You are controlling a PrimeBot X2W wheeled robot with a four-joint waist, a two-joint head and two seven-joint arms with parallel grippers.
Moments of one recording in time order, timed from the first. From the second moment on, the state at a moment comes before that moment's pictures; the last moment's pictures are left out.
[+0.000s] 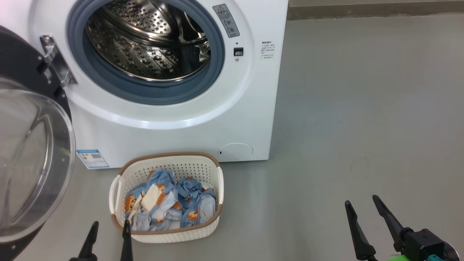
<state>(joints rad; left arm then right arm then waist) 0.13 0.11 -0.13 0.03 -0.16 0.09 -0.15 0.13 -0.04 -0.03 -0.03 0.11 0.13 -0.18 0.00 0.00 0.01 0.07</state>
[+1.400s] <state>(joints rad) 0.05 0.12 -0.17 0.12 -0.22 0.07 -0.18 0.12 -0.04 -0.02 -0.04 0.12 0.13 -0.19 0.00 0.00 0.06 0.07</state>
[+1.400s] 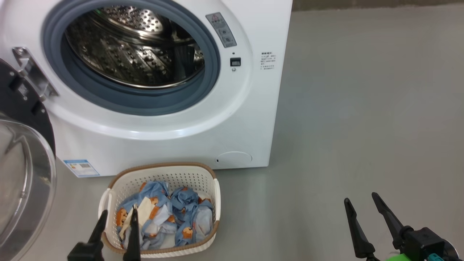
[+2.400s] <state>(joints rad) -0.71 0.09 -0.36 1.04 -0.37 -0.13 -0.01 -0.15 -0.05 0.04 -0.09 0.14 0.13 -0.23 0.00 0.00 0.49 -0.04</state>
